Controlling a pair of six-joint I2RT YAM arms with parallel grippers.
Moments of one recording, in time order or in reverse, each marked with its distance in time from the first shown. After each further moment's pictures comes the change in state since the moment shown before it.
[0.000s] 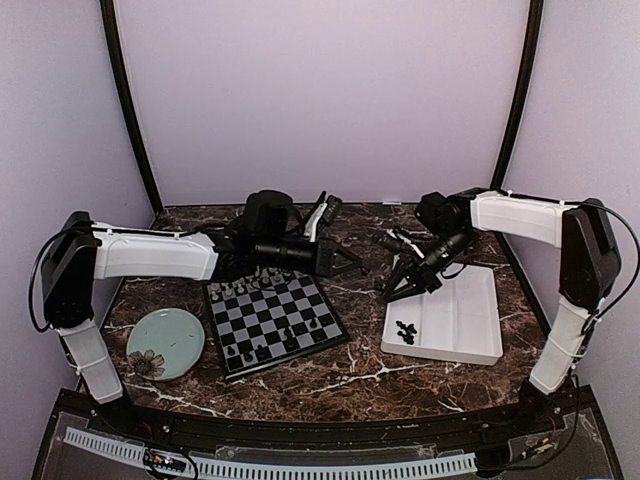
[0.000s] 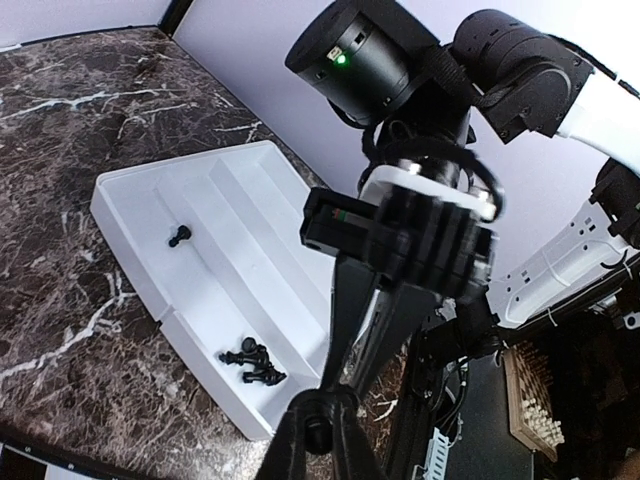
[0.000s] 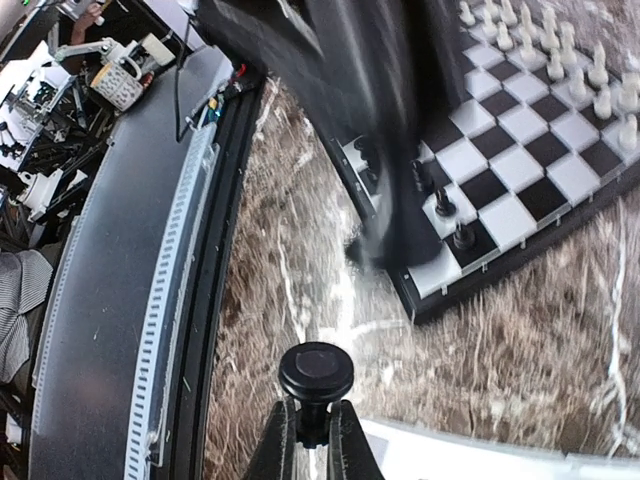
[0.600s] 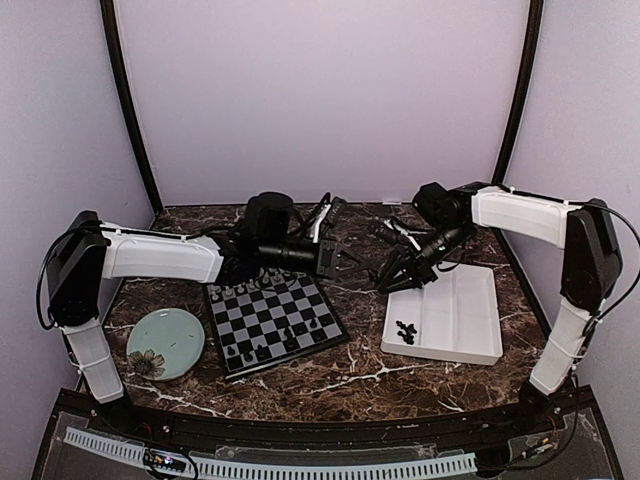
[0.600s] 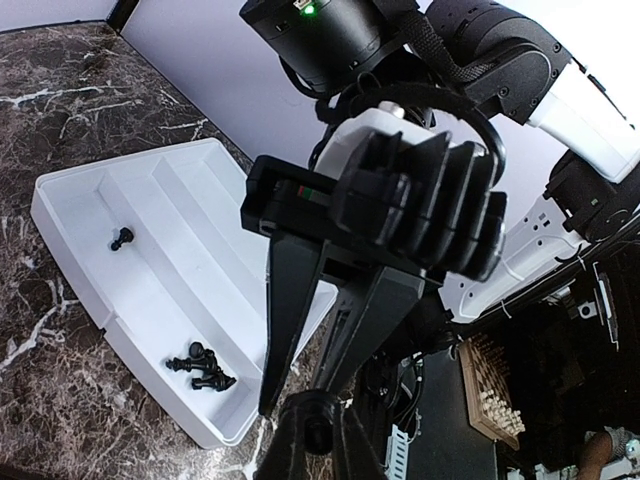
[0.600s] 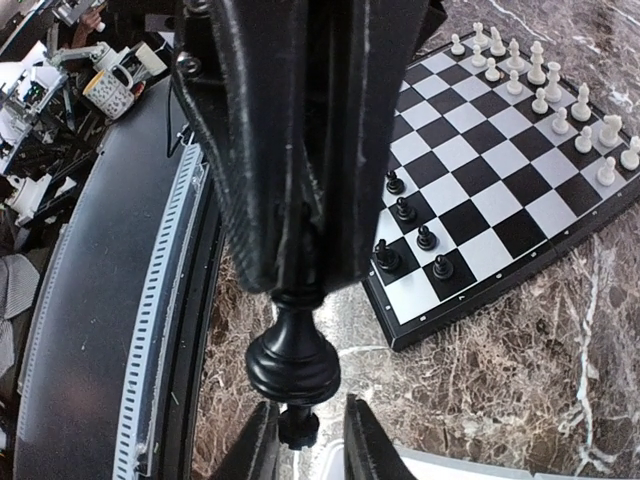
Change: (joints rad) left arm 0.000 0.023 -0.008 0.088 0.107 -0.055; right arm 0.016 -0.014 0.026 0.055 0.003 0.055
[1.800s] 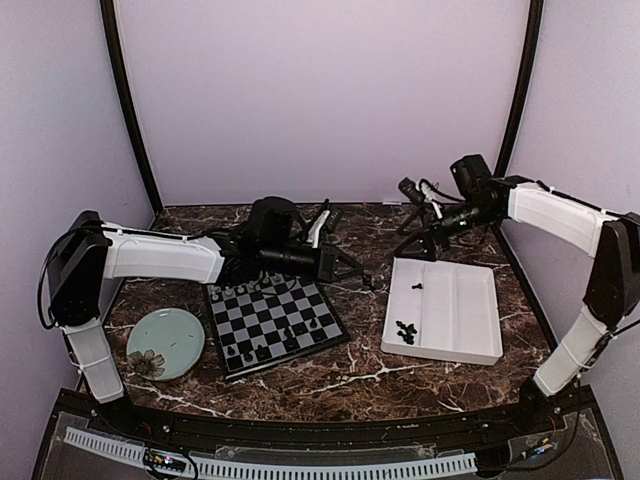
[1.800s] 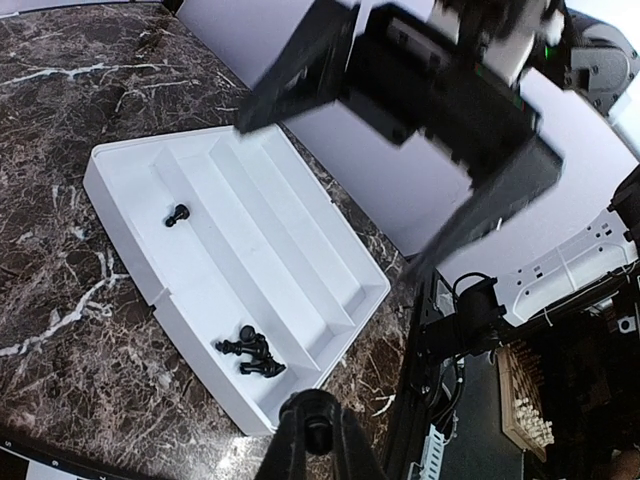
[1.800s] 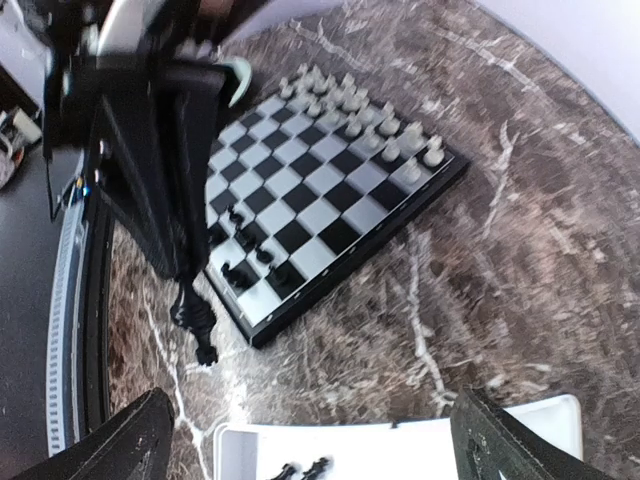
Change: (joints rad) left arm 0.000 0.008 0.000 -0.090 -0.100 0.037; right arm -0.122 -0.162 -0.108 0.317 0.168 0.248
